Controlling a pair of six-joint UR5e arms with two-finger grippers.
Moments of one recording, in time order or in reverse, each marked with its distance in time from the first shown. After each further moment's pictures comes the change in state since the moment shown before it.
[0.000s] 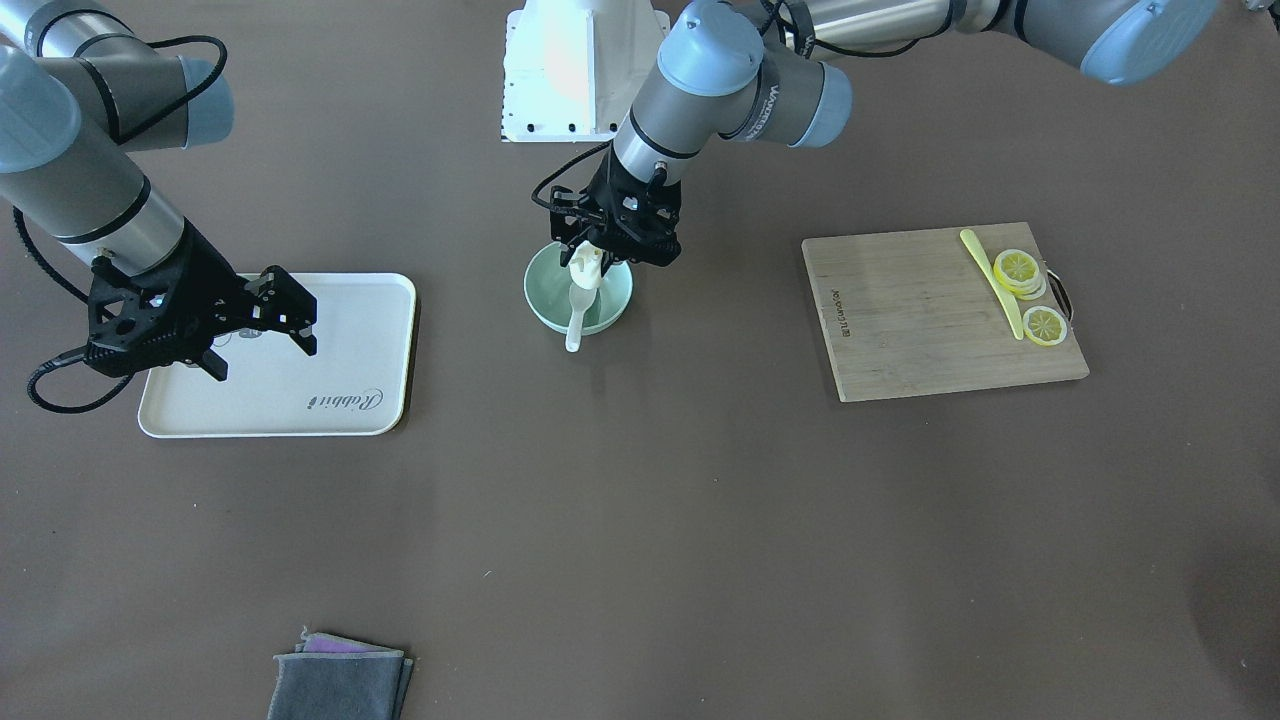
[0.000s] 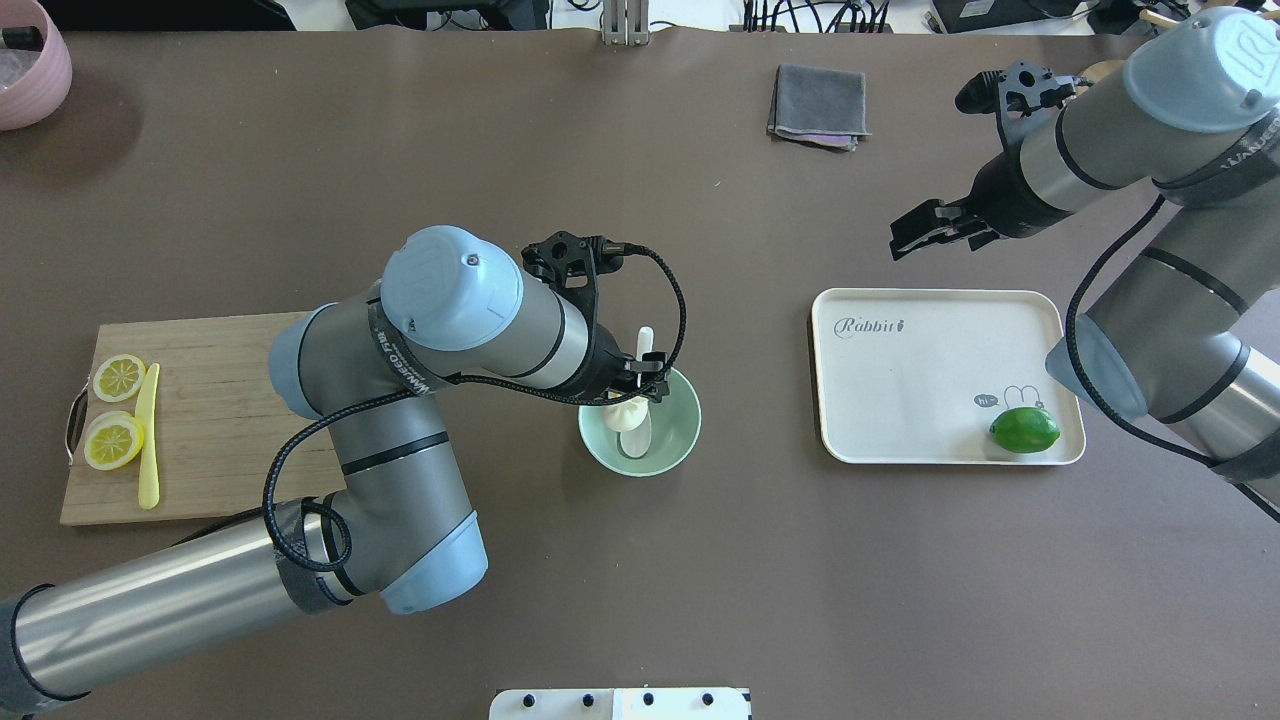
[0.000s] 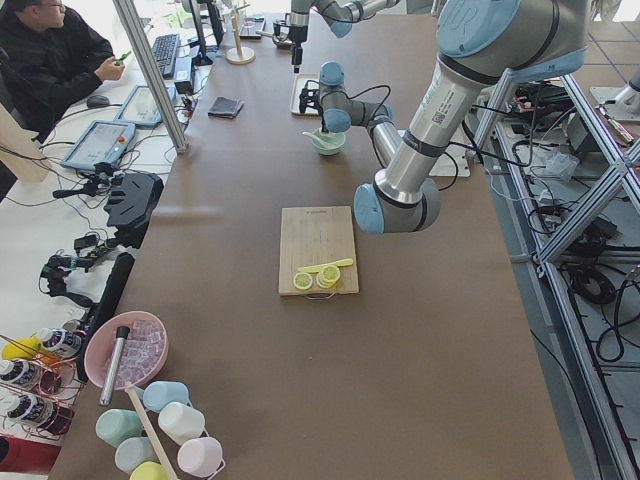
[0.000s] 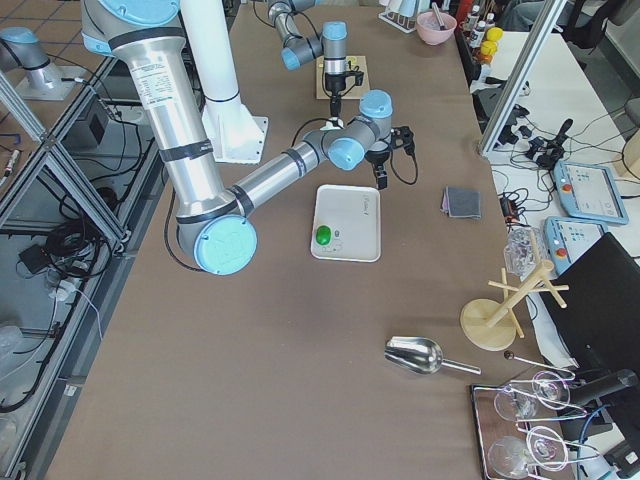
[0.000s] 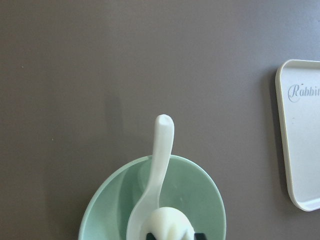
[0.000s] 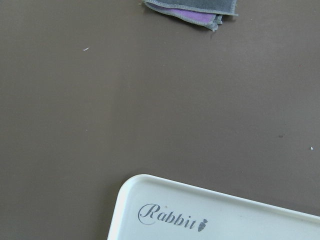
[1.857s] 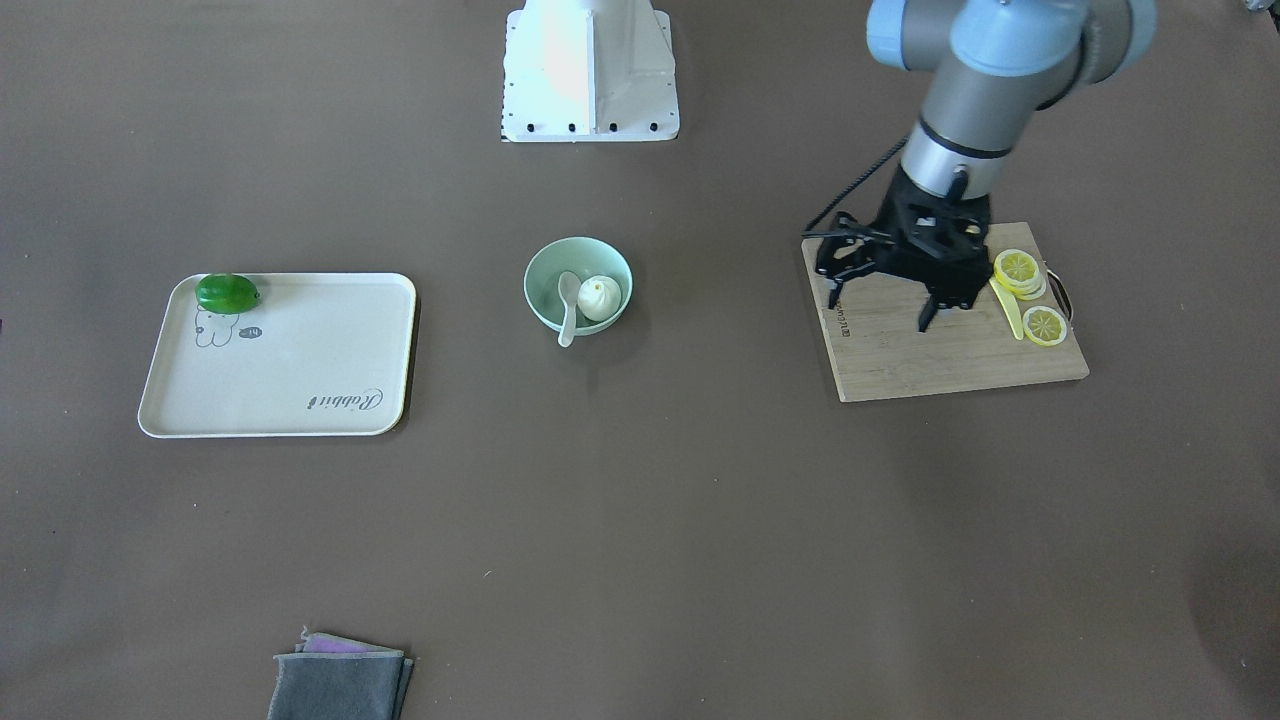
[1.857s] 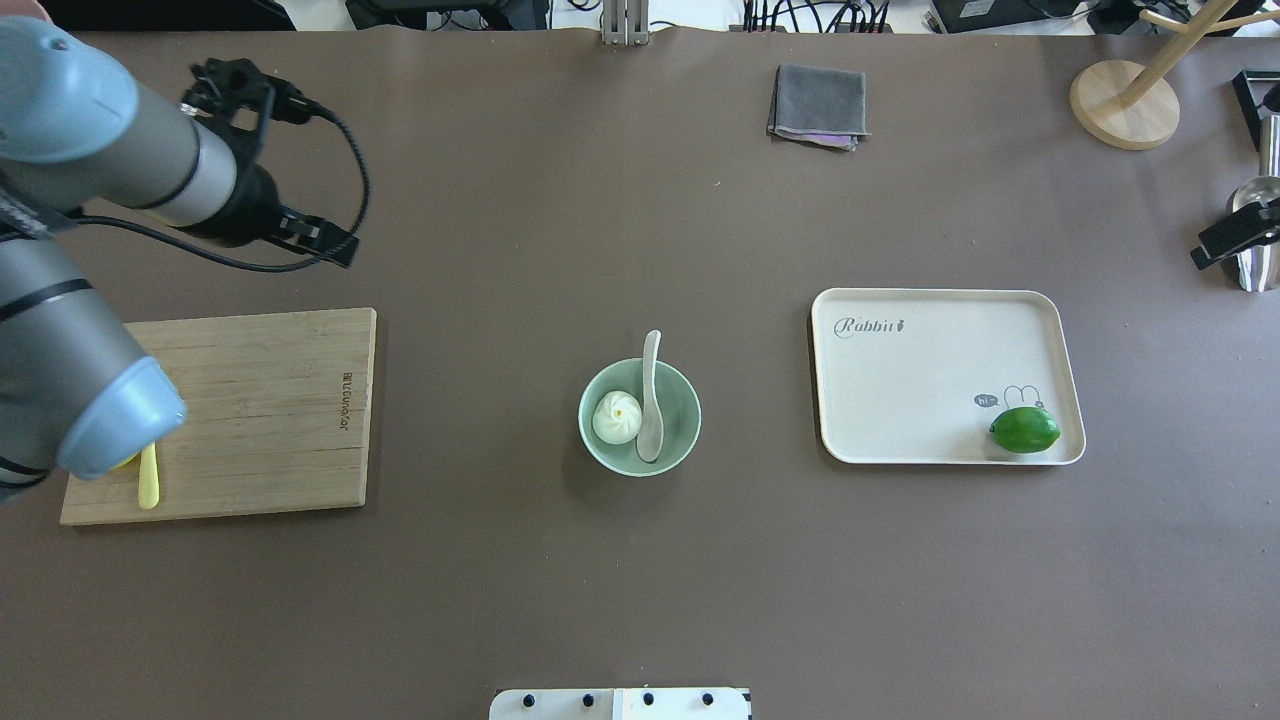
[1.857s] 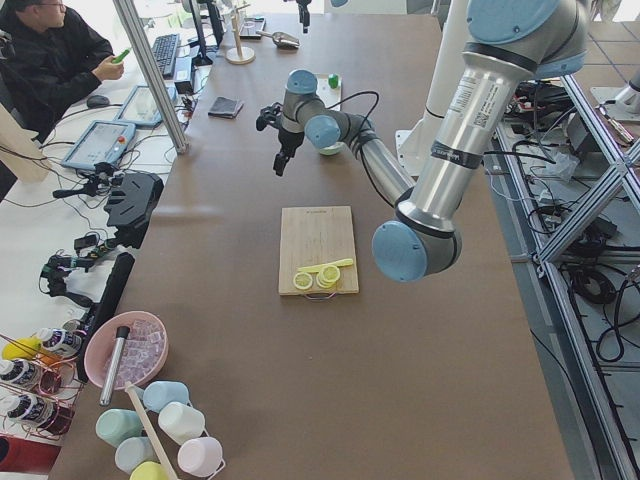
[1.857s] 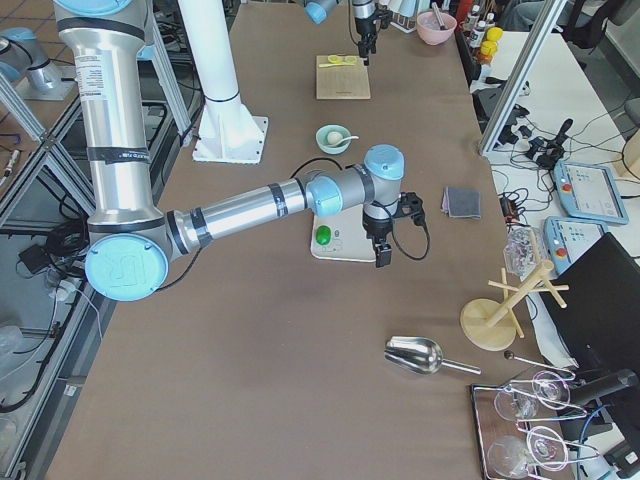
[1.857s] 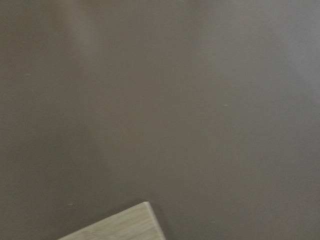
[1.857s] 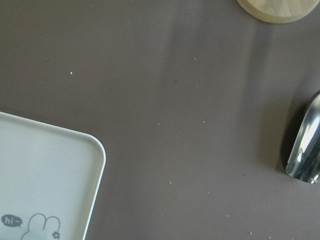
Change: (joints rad) left arm -0.439 0.390 -0.305 0.339 -0.038 0.696; right arm 0.351 -0.274 0.033 -0.240 0.085 -0.560
